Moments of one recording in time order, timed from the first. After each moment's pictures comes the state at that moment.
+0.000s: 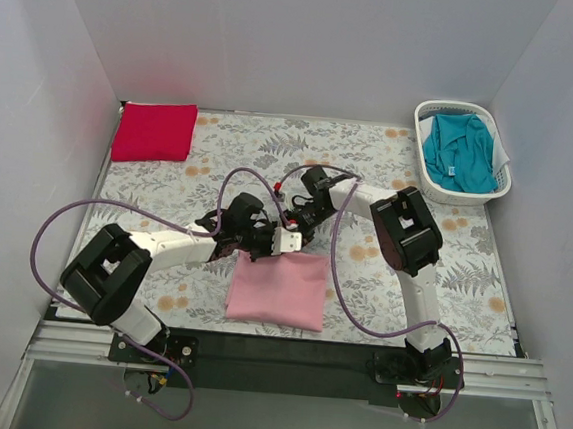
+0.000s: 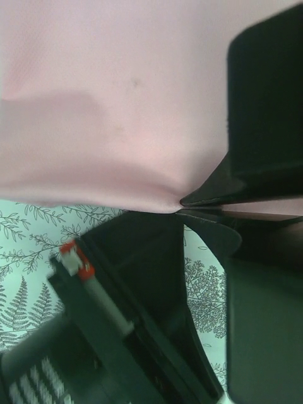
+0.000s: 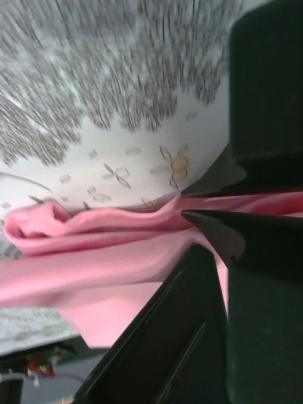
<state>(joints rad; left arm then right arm) -0.67 1.52 0.73 0.02 0.51 0.78 0.61 2.22 1.50 -0.69 -0.99 -0.28</state>
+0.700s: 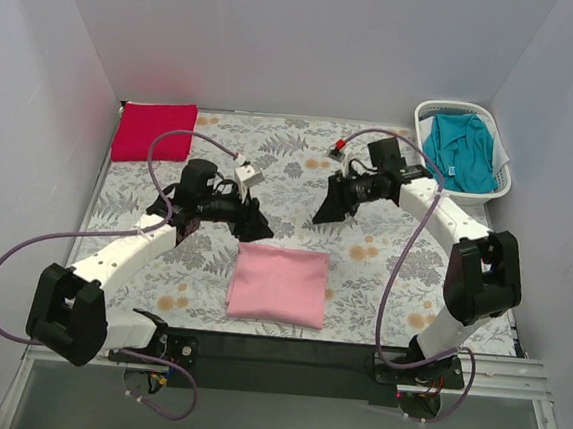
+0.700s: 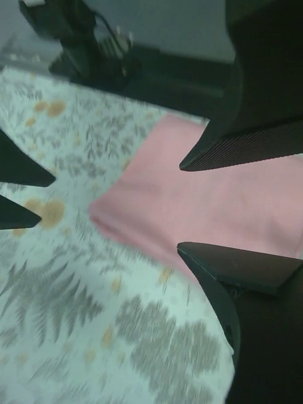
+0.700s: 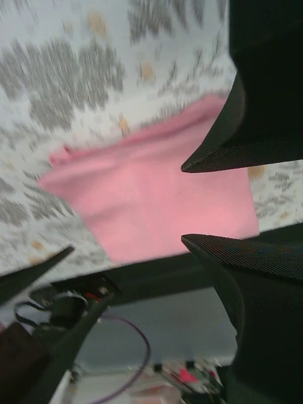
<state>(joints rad) -0.41 1.27 0.86 -0.16 0.80 0.07 0.37 1.69 1.33 -0.60 -0.97 -0.16</state>
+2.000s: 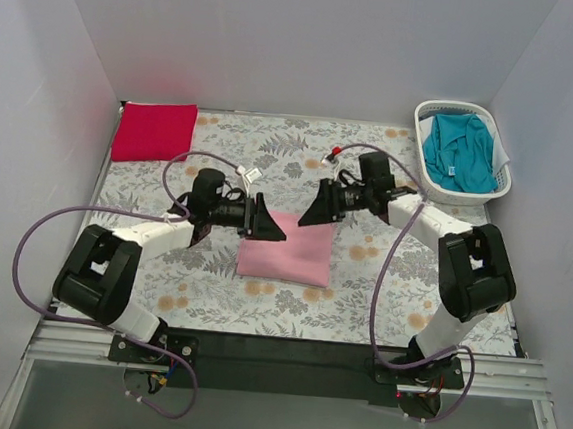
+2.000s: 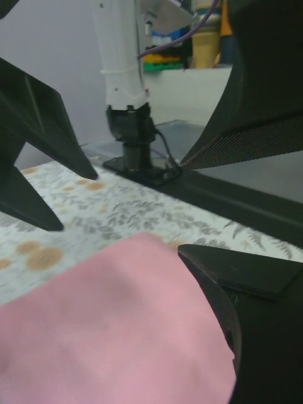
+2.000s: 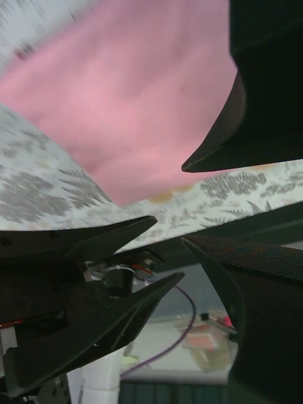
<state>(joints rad) -0.34 1.52 0.77 0.25 0.98 -0.66 0.38 1.73 1.18 -0.19 -1.03 0.27</state>
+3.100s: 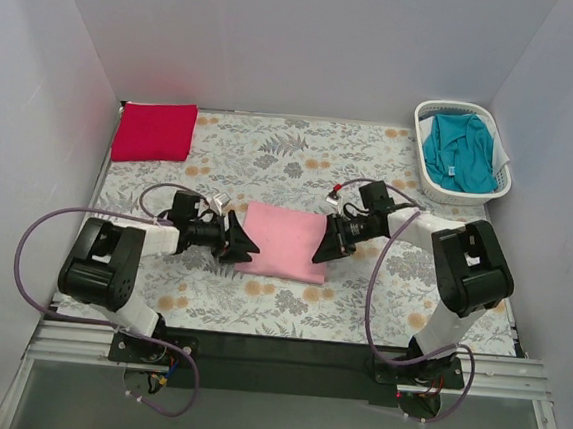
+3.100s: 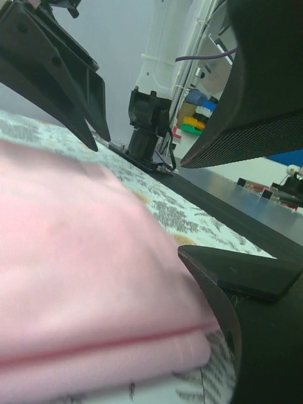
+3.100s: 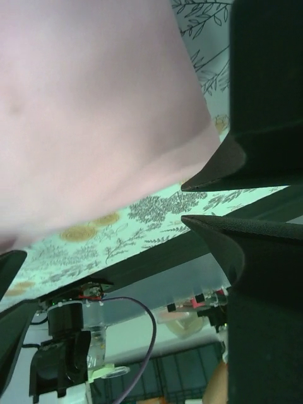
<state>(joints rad) -0.20 1.60 0.54 0.16 0.98 -0.75 0.41 1.77 0.90 -0.30 -1.01 0.20</state>
